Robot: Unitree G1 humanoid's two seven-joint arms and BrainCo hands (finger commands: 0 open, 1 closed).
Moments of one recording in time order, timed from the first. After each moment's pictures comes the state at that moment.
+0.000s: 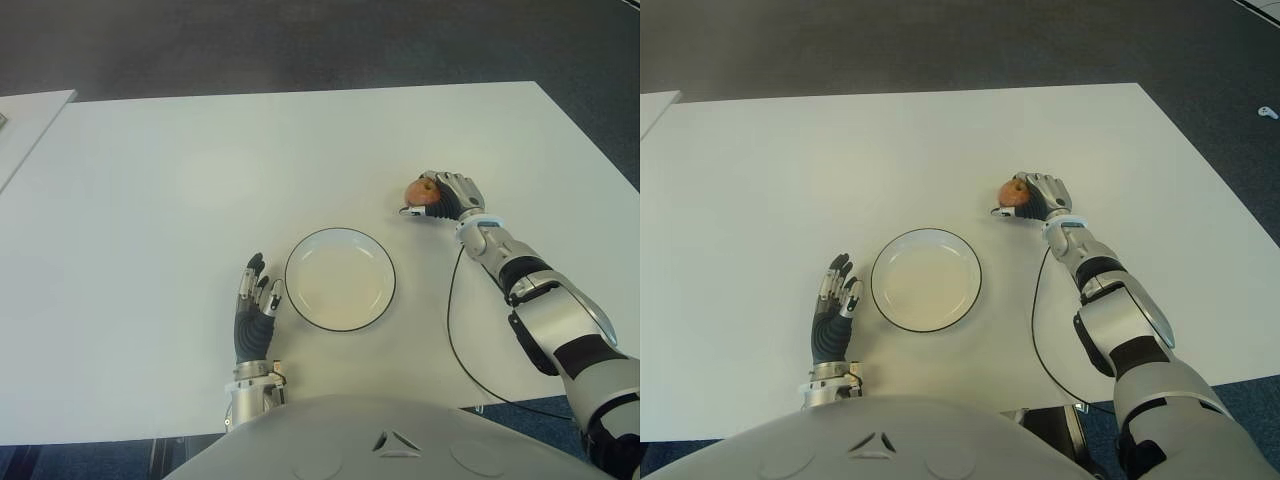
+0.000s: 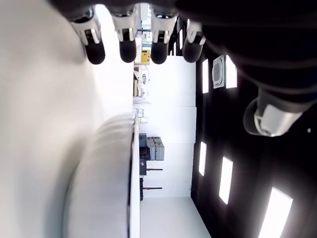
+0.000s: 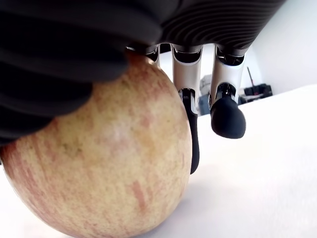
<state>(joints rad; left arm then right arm) 0.63 -0.09 -0.21 0.07 0.11 -0.58 0.24 -0.70 -0.45 0.53 1.29 -0.67 -0.41 -0.45</state>
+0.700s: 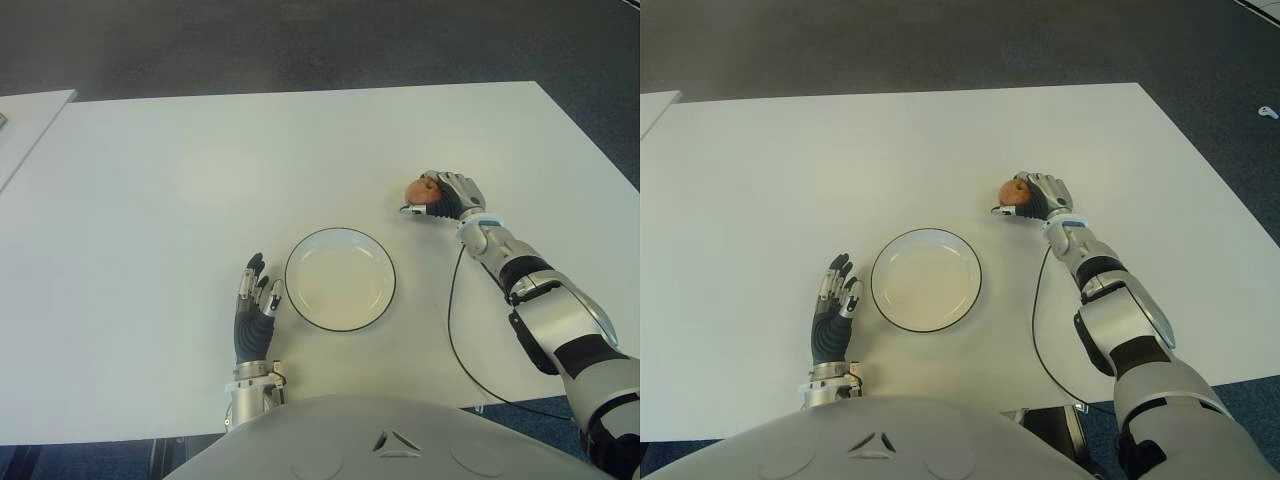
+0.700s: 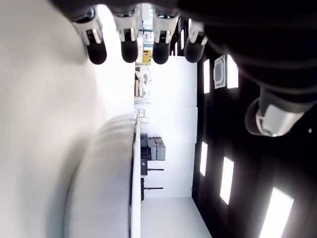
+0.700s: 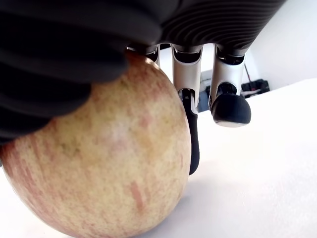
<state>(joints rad) 0.63 -0.09 -0.21 0.07 0.11 -0.57 0.23 -0.71 -0.46 0.50 1.28 -0.66 -0.42 -0.43</state>
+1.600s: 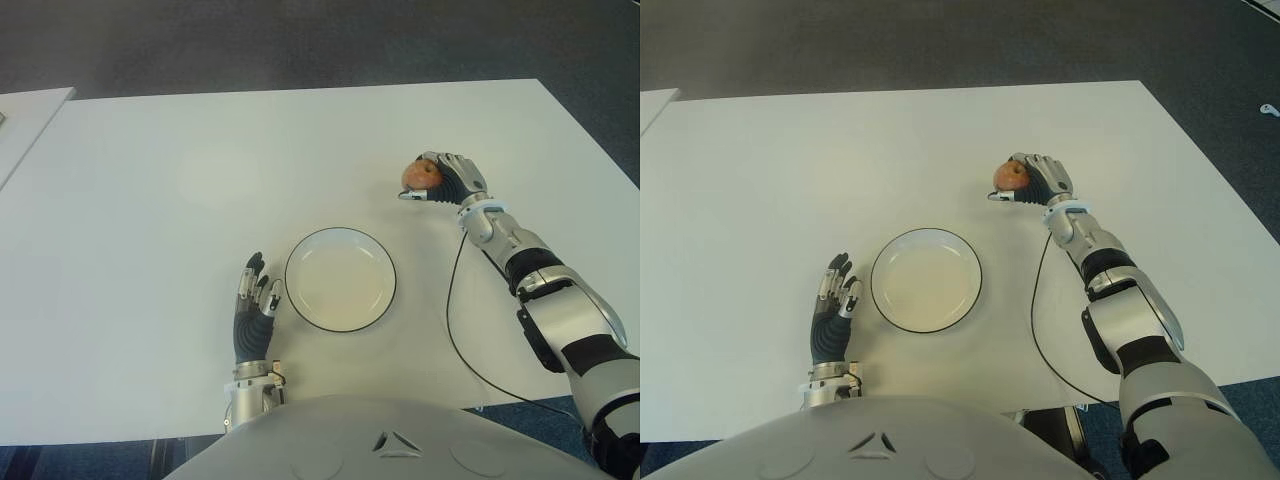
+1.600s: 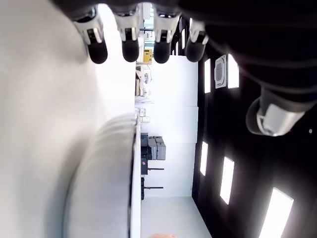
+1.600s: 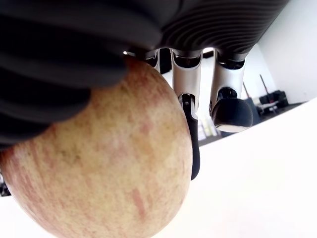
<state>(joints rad) 0.63 -0.09 -0.21 0.07 0.10 -0.58 0.23 -0.70 -0.49 0.44 1.12 -0.65 -0.51 -0.44</state>
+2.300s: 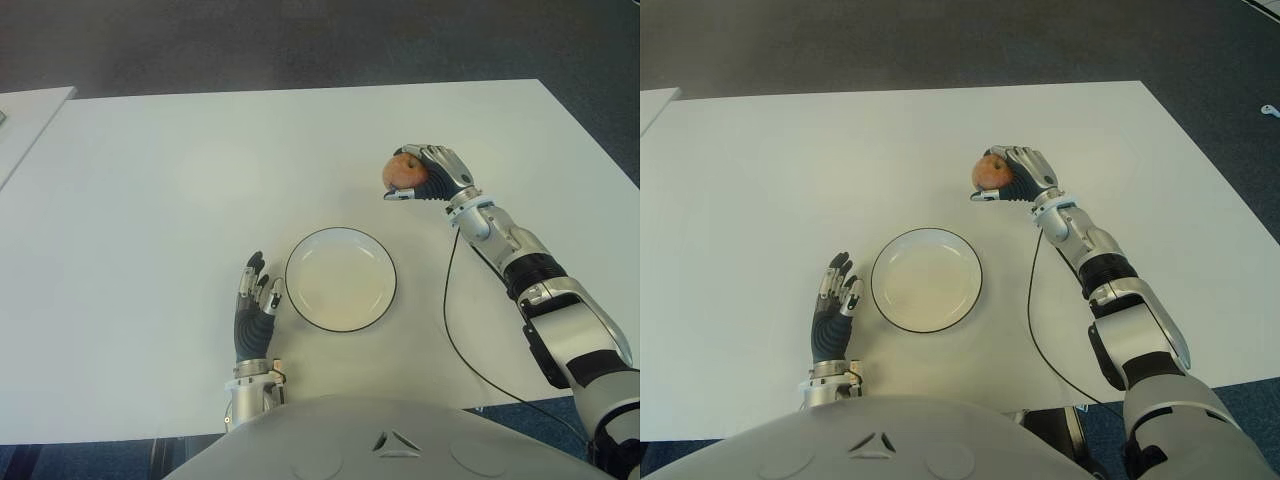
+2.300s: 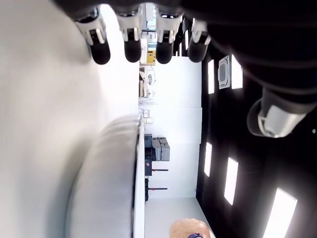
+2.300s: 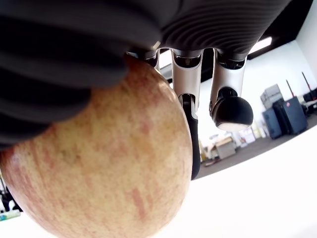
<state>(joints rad) 0.63 -0.09 -0.21 0.05 0.11 -0.54 0.24 -0.60 -0.52 0.39 0.81 -0.64 -0.55 -0.32</state>
